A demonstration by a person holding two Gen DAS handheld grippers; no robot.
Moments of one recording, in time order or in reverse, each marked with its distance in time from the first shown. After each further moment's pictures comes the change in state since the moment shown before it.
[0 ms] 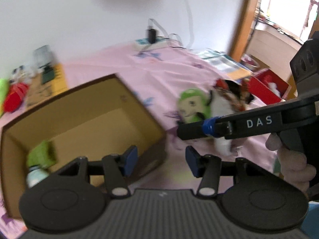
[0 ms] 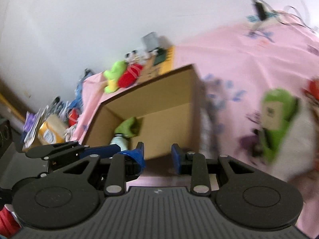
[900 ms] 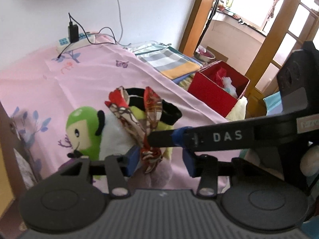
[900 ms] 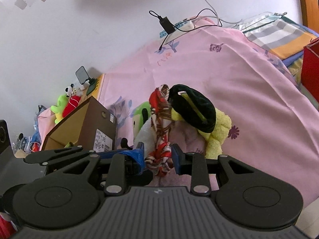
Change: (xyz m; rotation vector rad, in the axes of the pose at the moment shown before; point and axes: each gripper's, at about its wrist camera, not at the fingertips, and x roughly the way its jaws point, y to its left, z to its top) left arm 0.107 -0.138 0.053 0.043 0.037 -0.243; right arm -0.088 -0.141 -0.005 0.178 -0.100 -0.176
